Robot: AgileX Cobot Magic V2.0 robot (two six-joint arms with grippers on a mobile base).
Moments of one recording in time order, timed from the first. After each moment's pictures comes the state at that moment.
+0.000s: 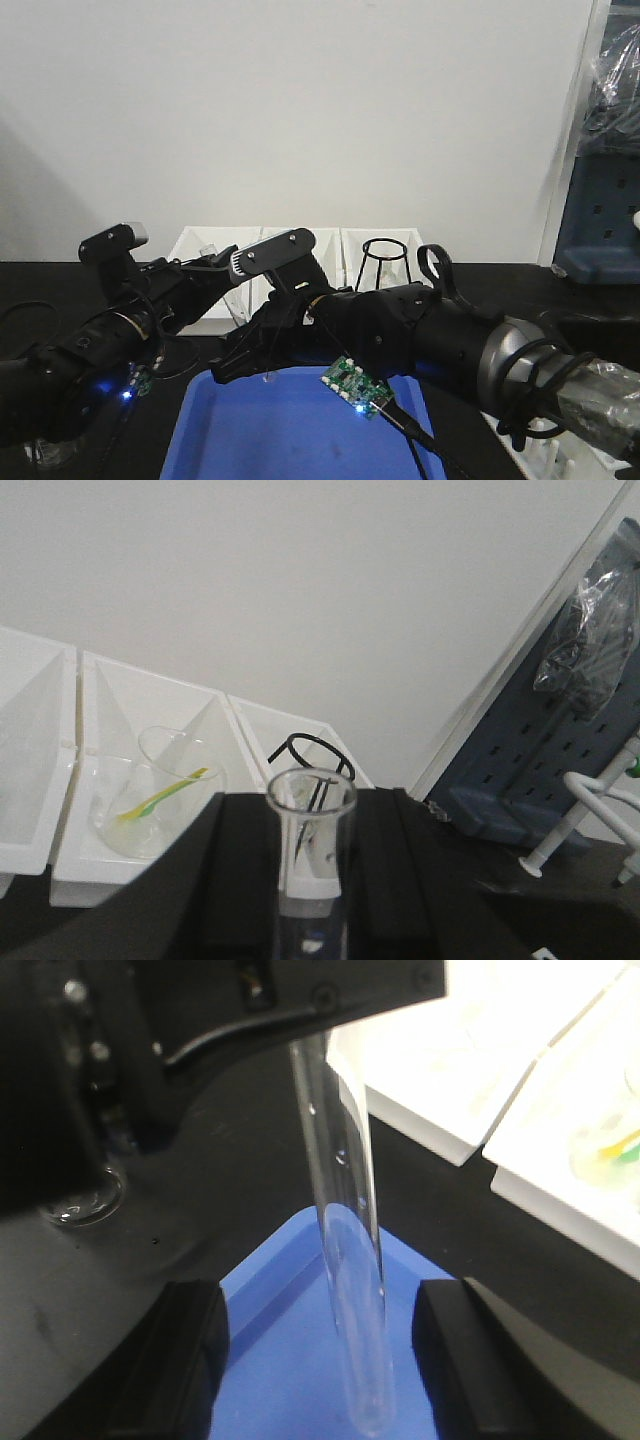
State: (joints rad) left arm -0.37 1.79 -1.14 0.17 -0.57 -0.70; right arm 0.61 1.92 -1.57 0.16 0.27 -0.27
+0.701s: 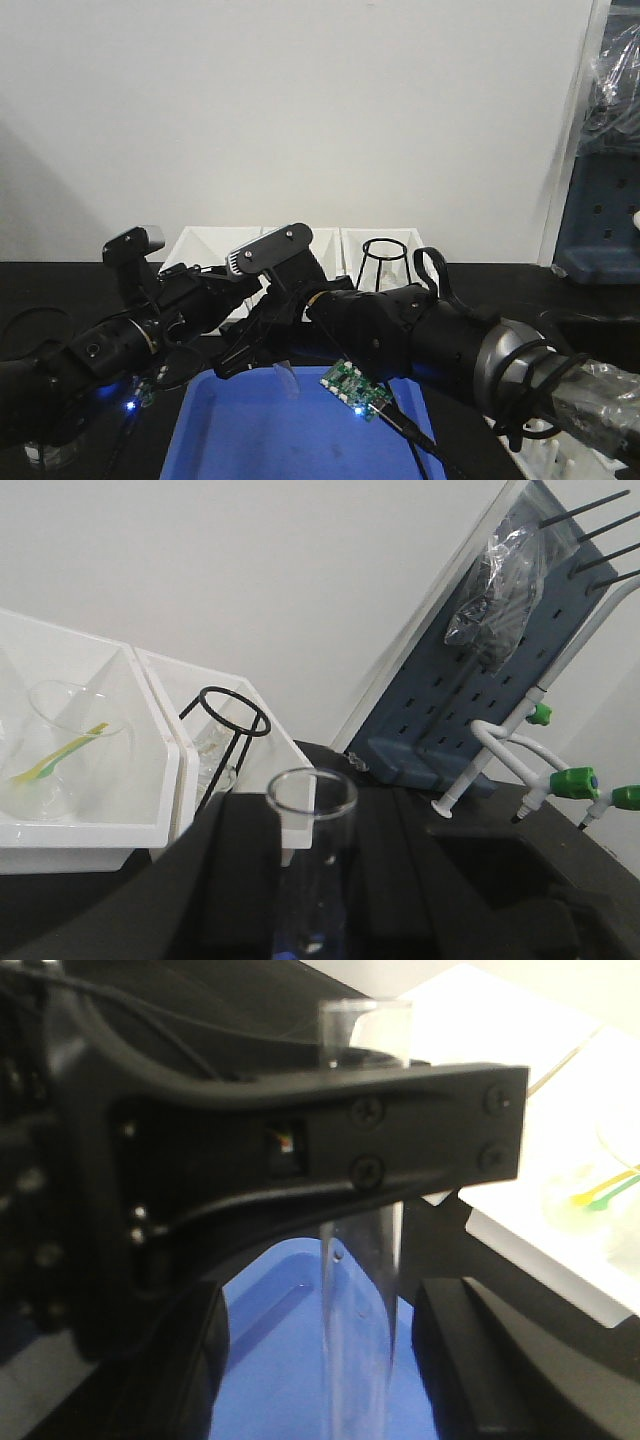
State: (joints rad) left arm -0.37 1.79 -1.14 0.44 -0.61 -0.94; right arm 0.61 1.93 -1.57 0.13 0.21 -0.30
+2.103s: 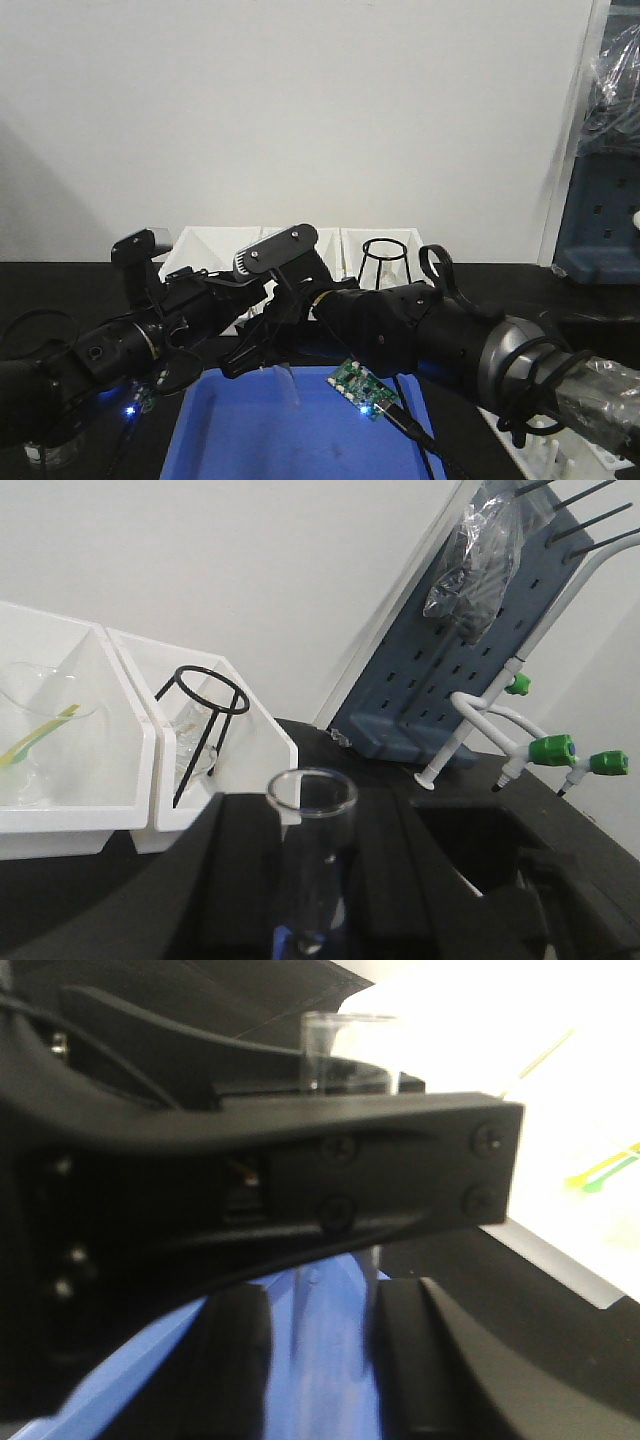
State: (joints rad) left arm -0.37 1.79 -1.14 0.54 -0.62 -1.00; right arm 0.60 1.93 -1.57 0.14 0.24 -0.30
